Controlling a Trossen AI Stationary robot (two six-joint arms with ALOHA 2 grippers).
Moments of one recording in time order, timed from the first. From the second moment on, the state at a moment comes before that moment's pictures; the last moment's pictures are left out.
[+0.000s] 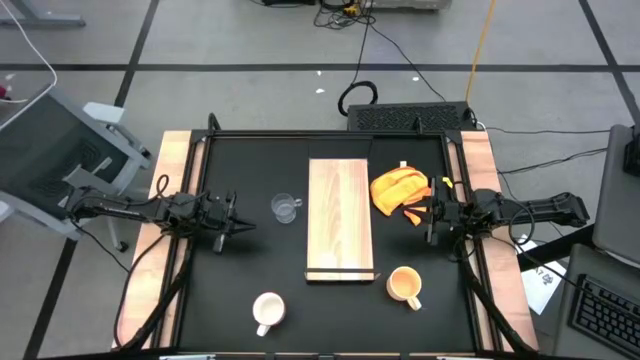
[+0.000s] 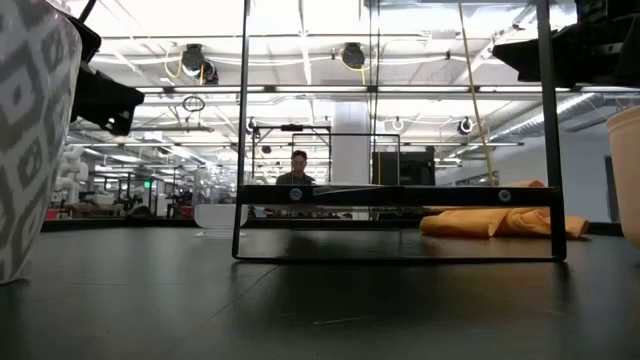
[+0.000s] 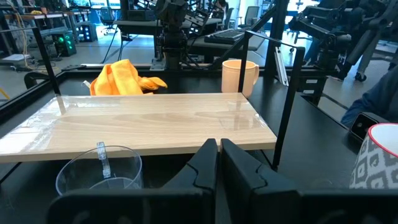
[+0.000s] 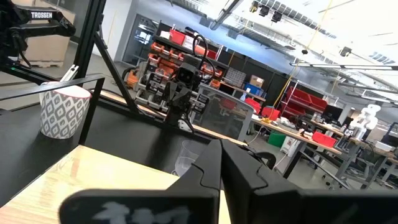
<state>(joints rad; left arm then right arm) -0.10 0.24 0.01 0.12 0.05 -0.03 0.07 0.16 0.04 0.26 0.08 -0.38</state>
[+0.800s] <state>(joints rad) -0.10 0.24 0.01 0.18 0.03 -0.03 0.07 0.16 0.04 0.26 0.08 -0.38</state>
